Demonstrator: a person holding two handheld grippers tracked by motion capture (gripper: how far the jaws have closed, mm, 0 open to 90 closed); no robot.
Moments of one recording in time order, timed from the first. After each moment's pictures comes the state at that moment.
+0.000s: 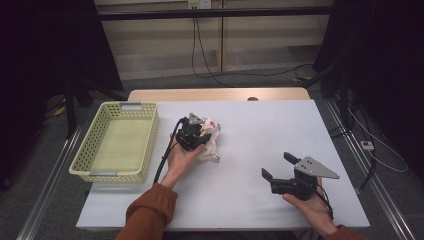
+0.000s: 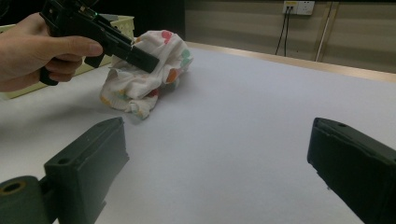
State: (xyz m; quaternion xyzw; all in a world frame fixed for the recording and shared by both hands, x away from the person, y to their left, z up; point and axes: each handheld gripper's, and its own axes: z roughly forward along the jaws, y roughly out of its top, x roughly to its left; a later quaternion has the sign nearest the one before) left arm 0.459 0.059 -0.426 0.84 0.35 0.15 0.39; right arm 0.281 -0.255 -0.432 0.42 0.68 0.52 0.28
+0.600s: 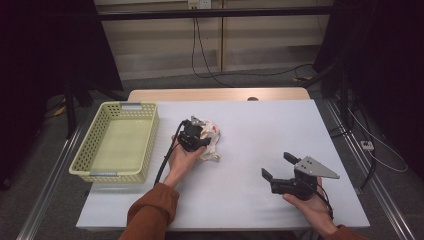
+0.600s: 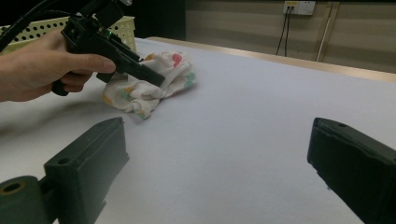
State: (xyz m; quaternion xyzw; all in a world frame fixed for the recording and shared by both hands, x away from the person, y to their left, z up) left arm 0.471 0.057 -0.449 0.85 0.37 0.13 0.36; right arm 0.281 -0.256 -0.432 0.42 0.68 0.53 0.27
